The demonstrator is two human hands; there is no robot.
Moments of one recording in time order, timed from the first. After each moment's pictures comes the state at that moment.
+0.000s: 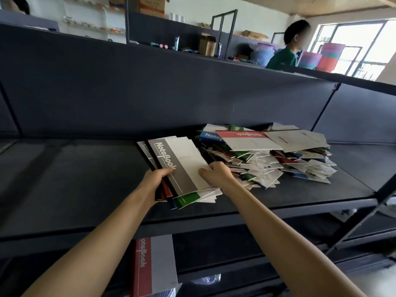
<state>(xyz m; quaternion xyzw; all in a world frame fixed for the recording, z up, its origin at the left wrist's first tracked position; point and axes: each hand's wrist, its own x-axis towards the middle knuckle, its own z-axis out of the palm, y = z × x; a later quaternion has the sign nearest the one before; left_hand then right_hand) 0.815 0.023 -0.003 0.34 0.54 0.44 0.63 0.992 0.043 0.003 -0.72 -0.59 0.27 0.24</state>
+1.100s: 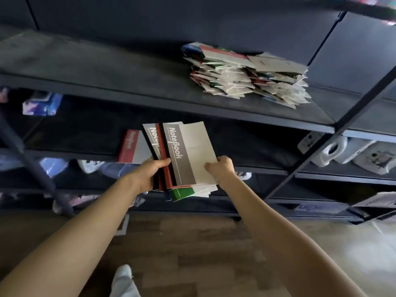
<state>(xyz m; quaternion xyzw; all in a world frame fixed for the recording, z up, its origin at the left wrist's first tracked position) 0.931 -0.257 -0.111 0.29 0.57 0.36 0.68 1.119 -0.225 -0.122 -0.74 -0.46 0.39 0.29</state>
